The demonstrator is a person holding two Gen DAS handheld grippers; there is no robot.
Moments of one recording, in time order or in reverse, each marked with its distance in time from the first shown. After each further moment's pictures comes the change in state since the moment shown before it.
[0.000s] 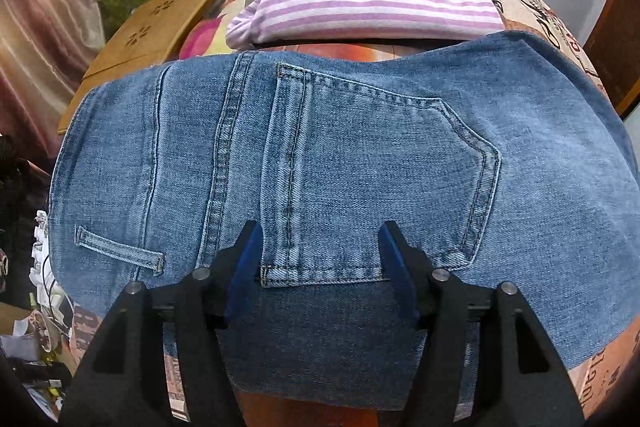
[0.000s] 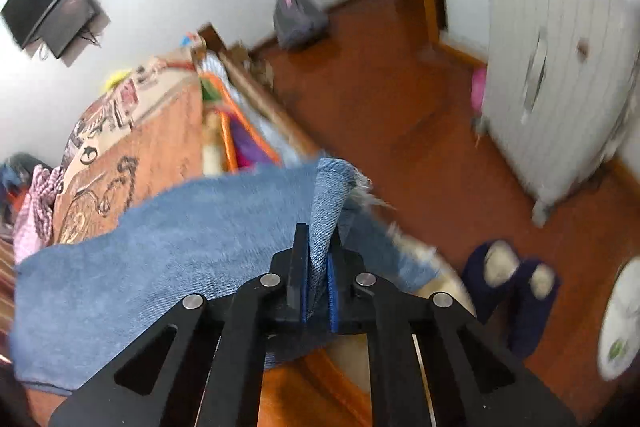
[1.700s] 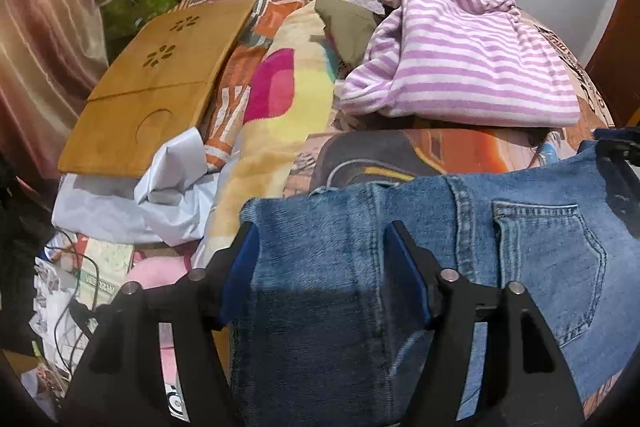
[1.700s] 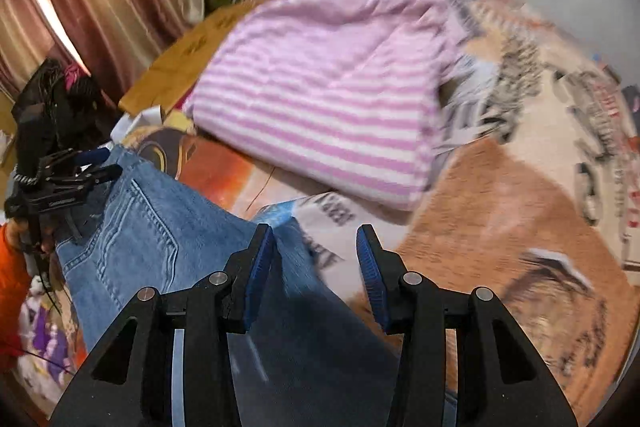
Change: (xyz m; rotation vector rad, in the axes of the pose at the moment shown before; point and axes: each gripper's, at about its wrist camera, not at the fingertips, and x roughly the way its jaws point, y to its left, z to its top) left arm 0.036 0.141 0.065 -0.026 -0.088 -0.049; right arm 0.080 0.488 -0.071 -0.954 0.437 0.564
